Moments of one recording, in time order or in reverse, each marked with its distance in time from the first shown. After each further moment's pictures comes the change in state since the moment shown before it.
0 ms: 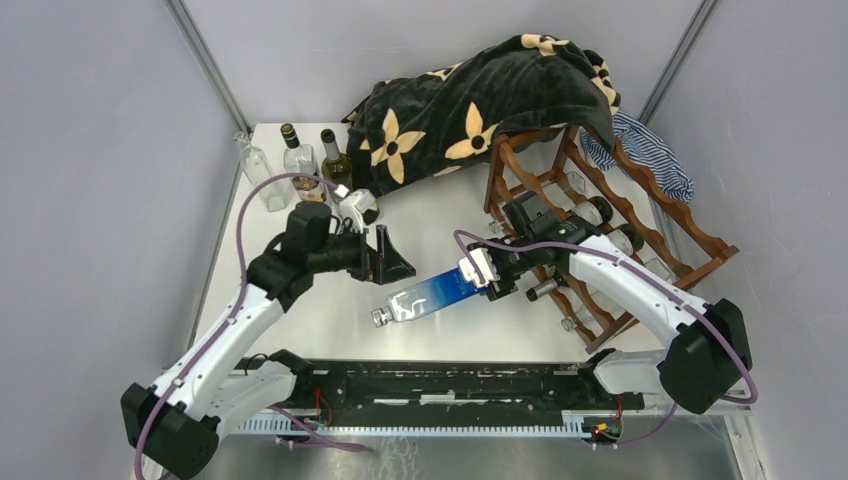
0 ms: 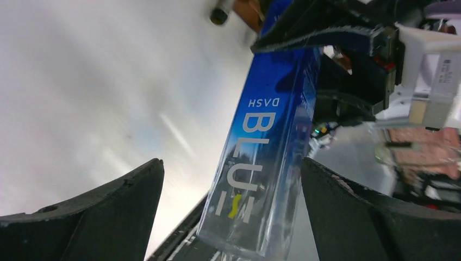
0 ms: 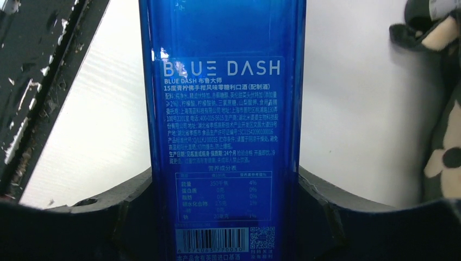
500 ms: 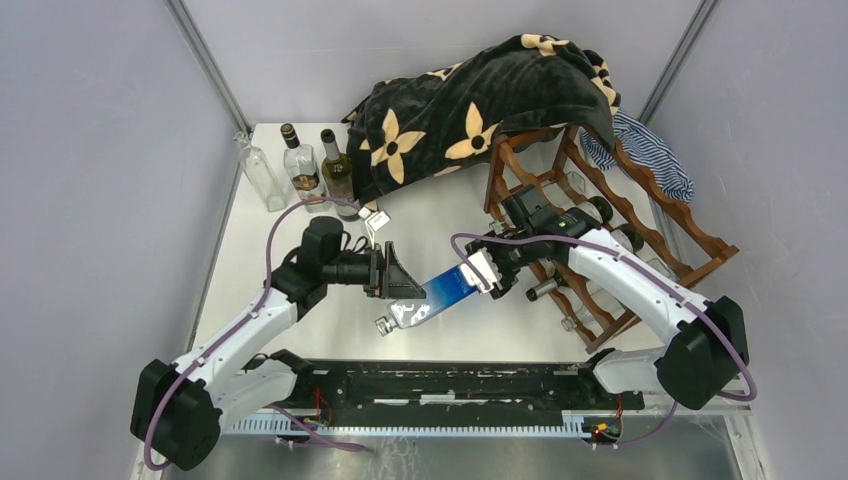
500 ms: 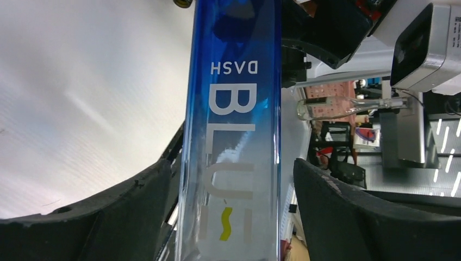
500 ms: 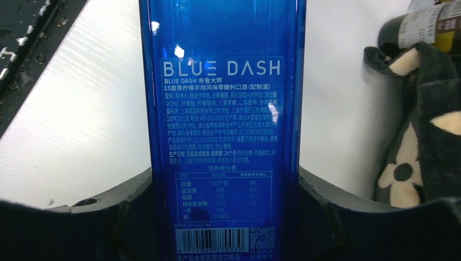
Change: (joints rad) left arm -0.013 0.076 -0.243 0.346 0.357 -0.233; right arm 0.004 0.018 0.069 -0.092 0.011 -0.209
